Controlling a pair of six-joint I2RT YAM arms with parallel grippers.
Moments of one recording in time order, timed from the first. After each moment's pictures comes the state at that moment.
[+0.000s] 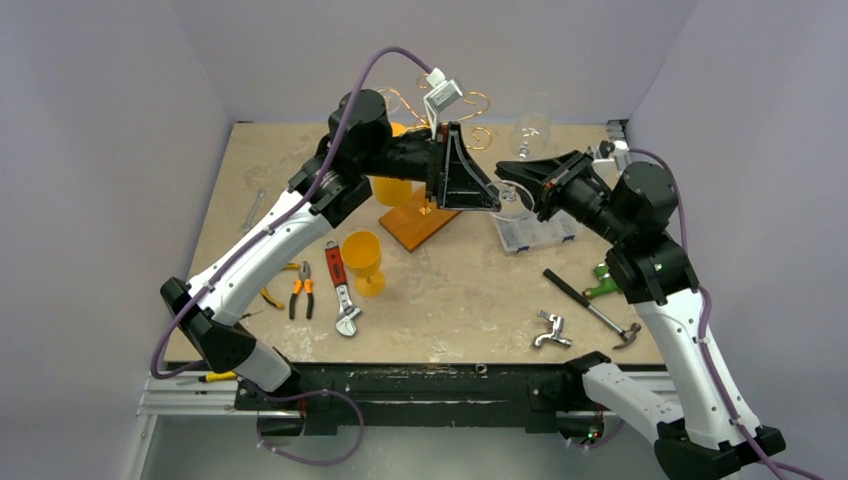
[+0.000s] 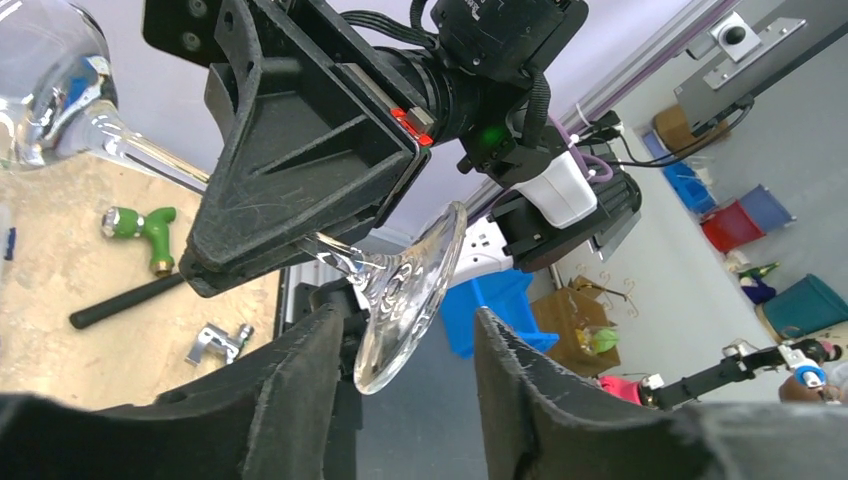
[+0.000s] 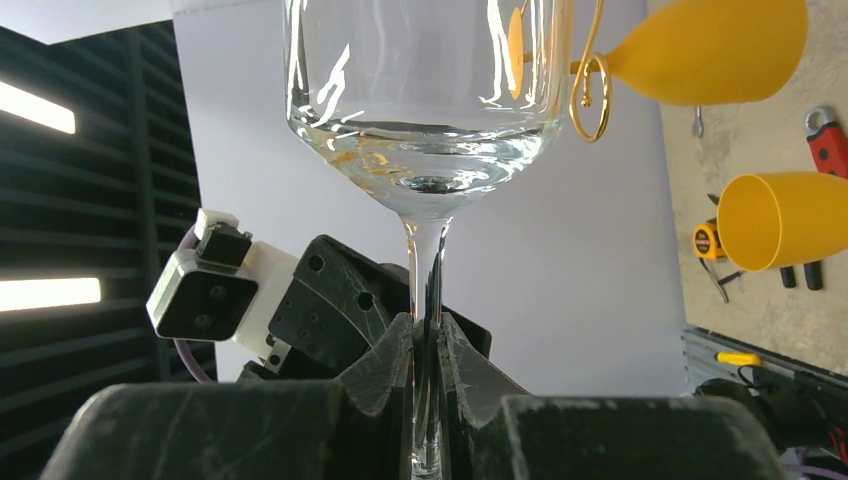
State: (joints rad) left arm -0.76 1.54 1.76 -0.15 0.94 -0.70; right arm 0.33 0.92 1.24 -0.35 -0.40 1.68
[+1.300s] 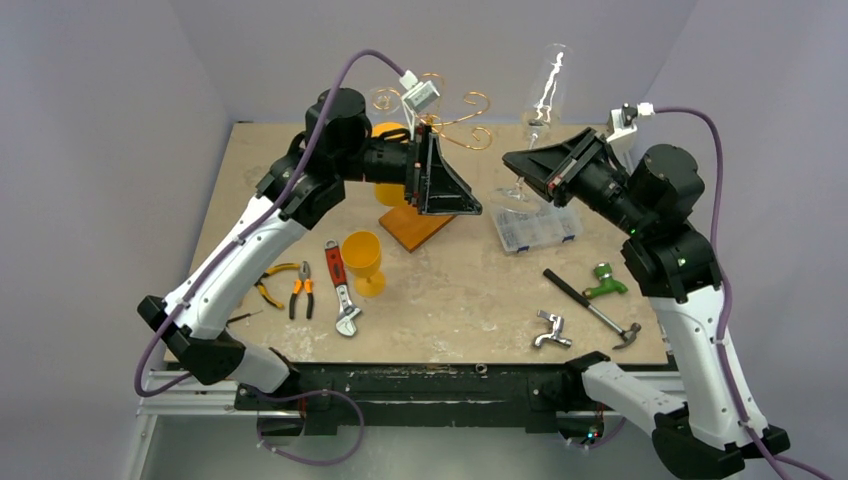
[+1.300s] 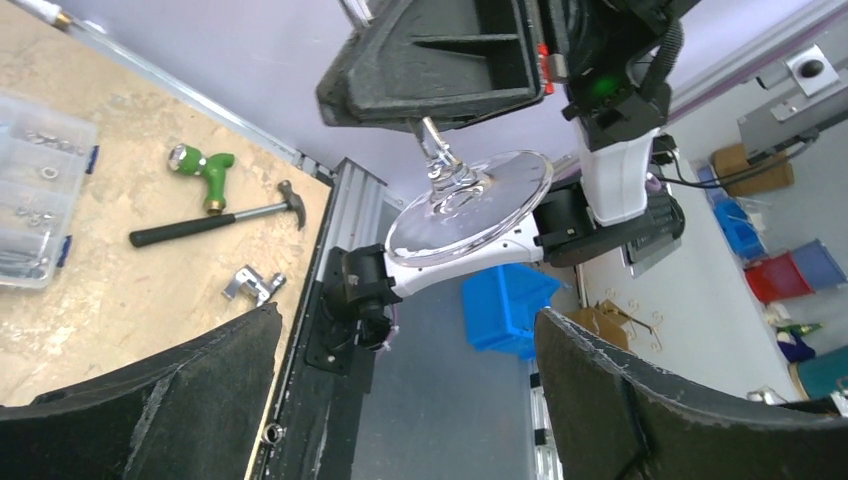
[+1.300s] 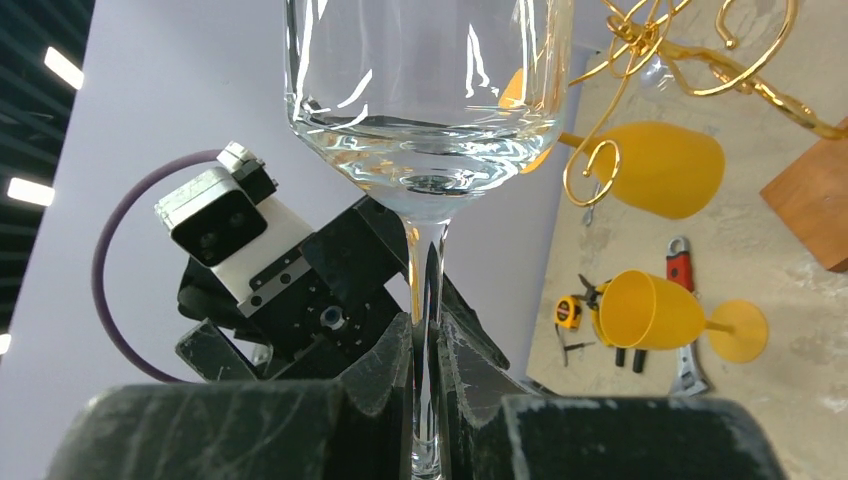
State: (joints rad) left arm -0.72 1.47 1.79 -0.43 0.86 -0.62; right arm 0.33 0.97 1.44 -0.48 -0.38 1.24
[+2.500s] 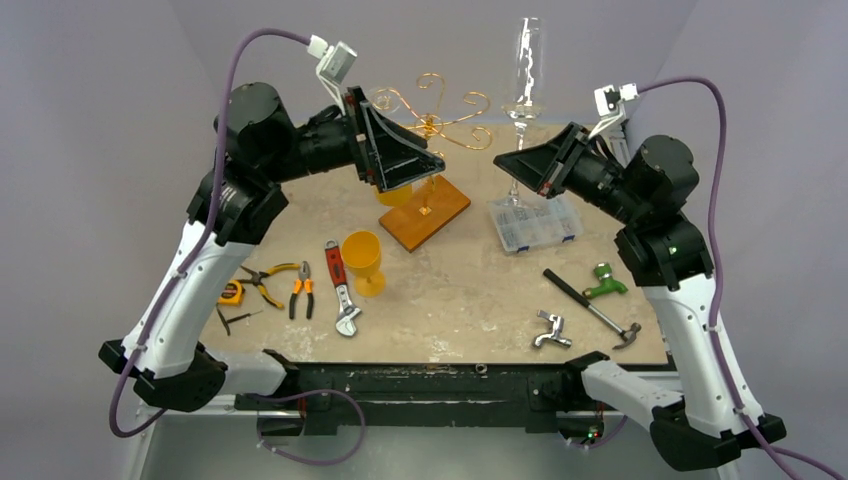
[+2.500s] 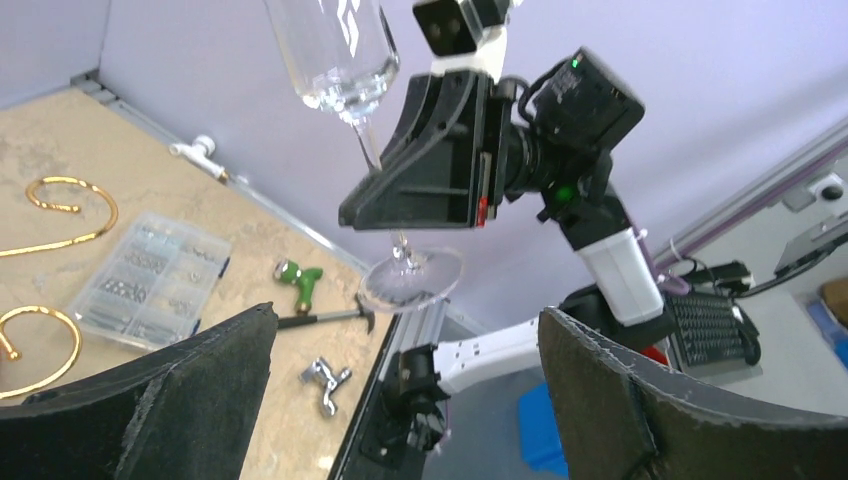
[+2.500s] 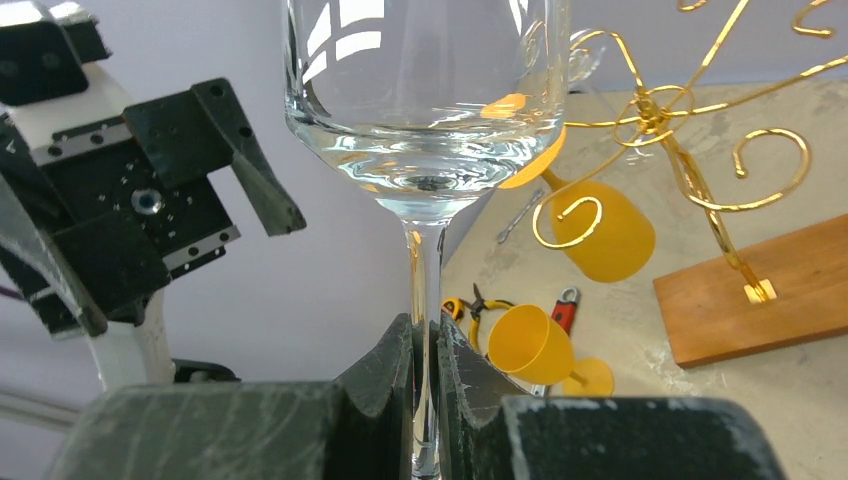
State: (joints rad) left arm -0.60 1.32 1.84 -0.46 0.68 -0.62; right arm 0.33 1.01 1.46 -0.42 -0.49 0.78
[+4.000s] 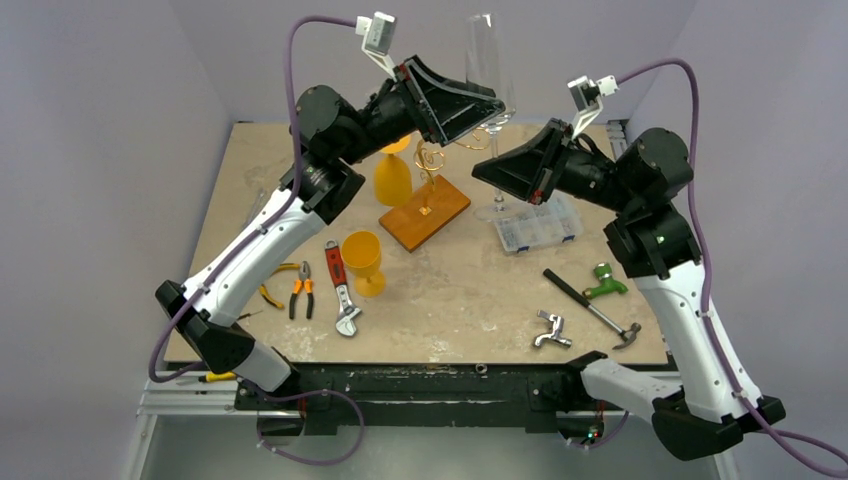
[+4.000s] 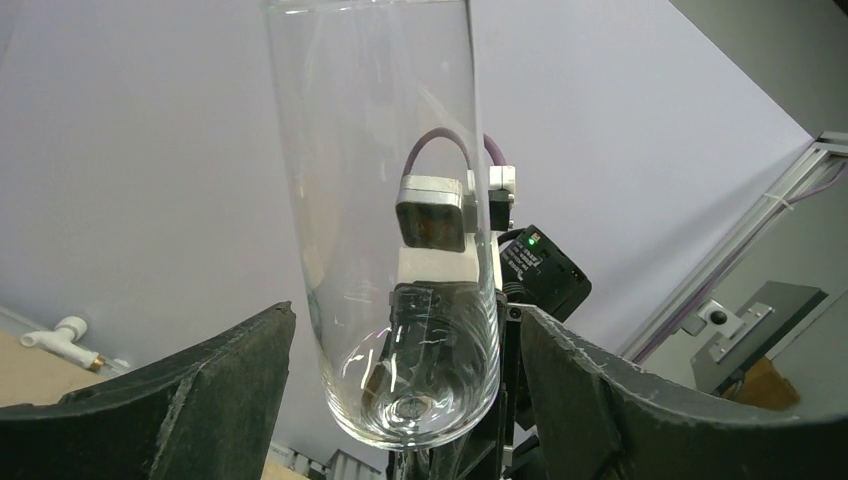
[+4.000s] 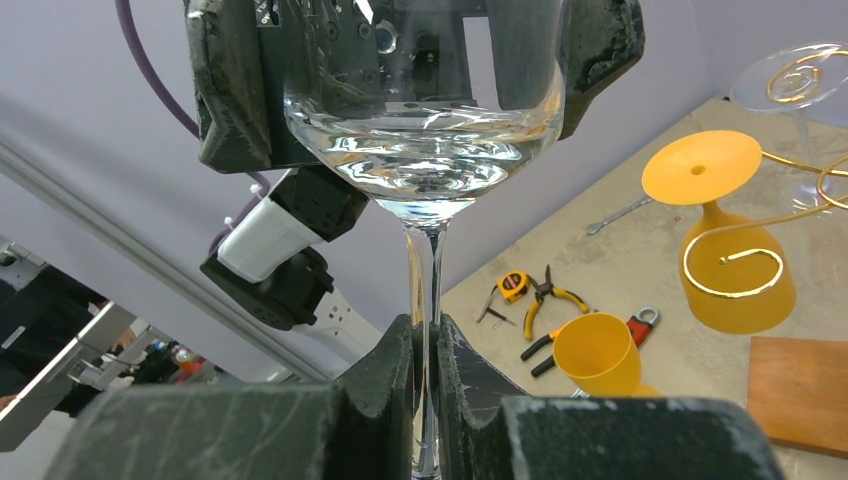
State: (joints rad) left arm -0.73 1.53 1.77 0.27 0.48 -0.92; right arm 0.39 1.07 1.47 -0.20 -0.78 0.74
